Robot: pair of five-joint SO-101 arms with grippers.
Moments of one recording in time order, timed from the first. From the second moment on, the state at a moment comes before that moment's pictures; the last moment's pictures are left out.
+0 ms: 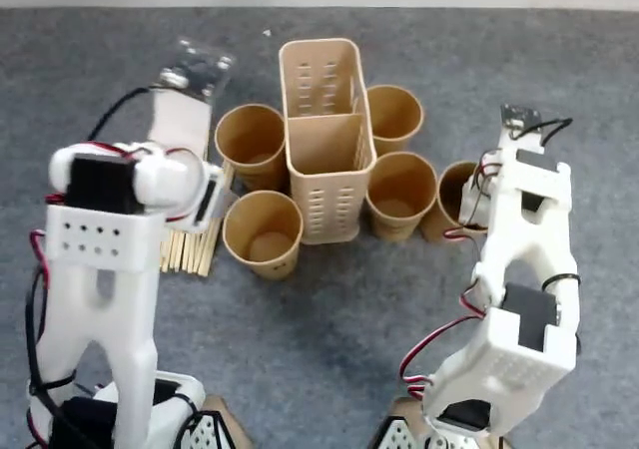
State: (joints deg) left arm 2.6 -26.4 4.6 96.0 -8.0; right arm 11.7 13.4 12.9 59.1 8.8
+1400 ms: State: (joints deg) left arm 3.6 -26.3 43.3 60.3 -7.6; right arm 16.8 12.0 -41.6 100.1 14.7
